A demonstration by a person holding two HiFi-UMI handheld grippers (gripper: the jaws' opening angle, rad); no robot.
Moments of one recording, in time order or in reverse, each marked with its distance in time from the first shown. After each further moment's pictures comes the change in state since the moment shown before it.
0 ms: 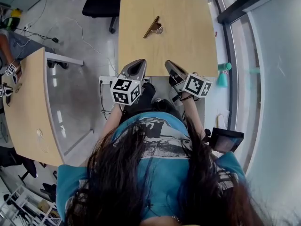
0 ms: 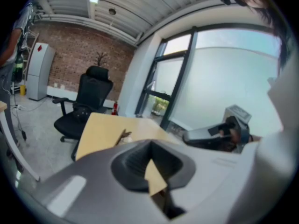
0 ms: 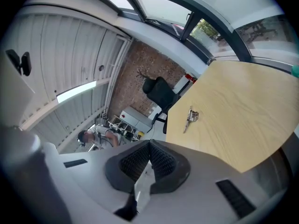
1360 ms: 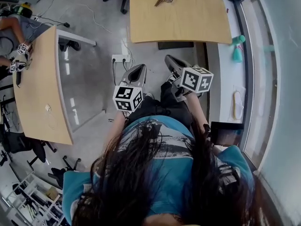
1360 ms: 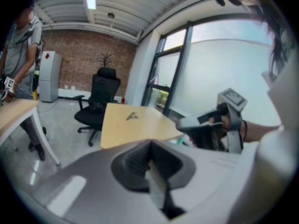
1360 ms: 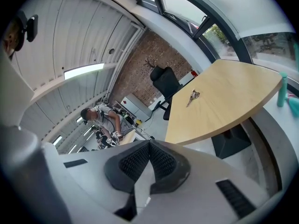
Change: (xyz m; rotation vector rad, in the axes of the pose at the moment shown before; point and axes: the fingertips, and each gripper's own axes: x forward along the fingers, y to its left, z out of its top) left arm -0.177 -0.059 -0.119 0.034 0.075 0.096; right arm -0.076 0.053 -0.162 -0.159 0.103 -0.050
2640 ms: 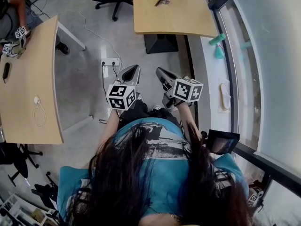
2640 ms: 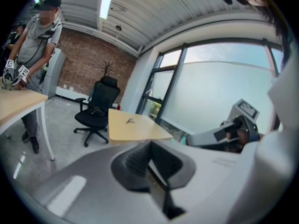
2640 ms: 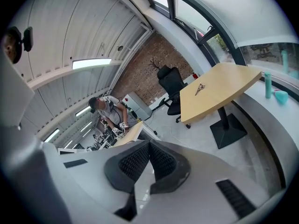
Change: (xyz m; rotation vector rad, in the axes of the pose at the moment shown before) left arm -0.174 0.016 -0.045 -0.060 -0.150 -0.111; right arm -0.048 0.157 -0.157 -0.054 -0.031 -0.054
